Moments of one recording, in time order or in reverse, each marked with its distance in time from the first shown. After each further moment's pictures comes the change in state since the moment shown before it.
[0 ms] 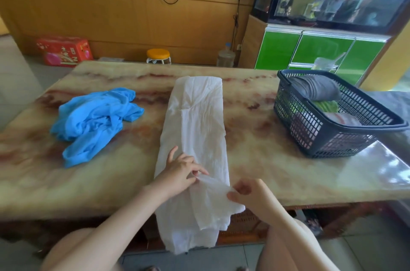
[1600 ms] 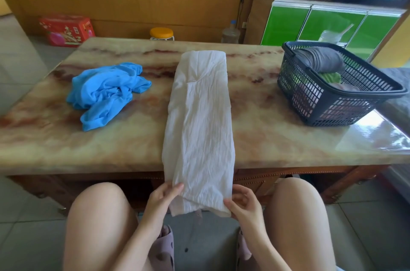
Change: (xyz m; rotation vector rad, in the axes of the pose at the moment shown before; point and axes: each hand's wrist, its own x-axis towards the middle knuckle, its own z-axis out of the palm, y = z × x) left_hand -0.152 0.025 0.073 -1.303 0.284 -0.677; right_hand -0.083 0.056 0.114 0.868 0.251 0.180
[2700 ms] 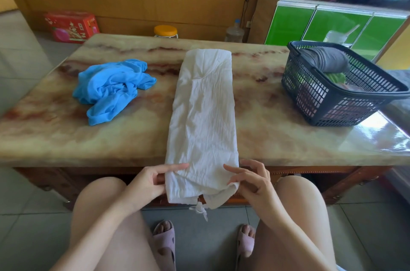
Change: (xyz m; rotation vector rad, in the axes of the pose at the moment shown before) left_hand -0.011 0.068 -0.033 0.338 -0.359 0.225; right_hand 0.008 -0.060 -0.014 -0.656 -0.259 -0.587
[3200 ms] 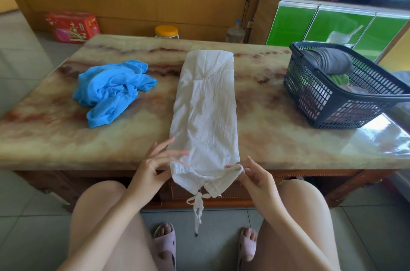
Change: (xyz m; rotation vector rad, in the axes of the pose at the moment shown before) left_hand 0.029 -0.003 -0.010 0.516 0.210 0.427; right_hand 0.020 -0.024 -0.004 0.290 0.010 0.102
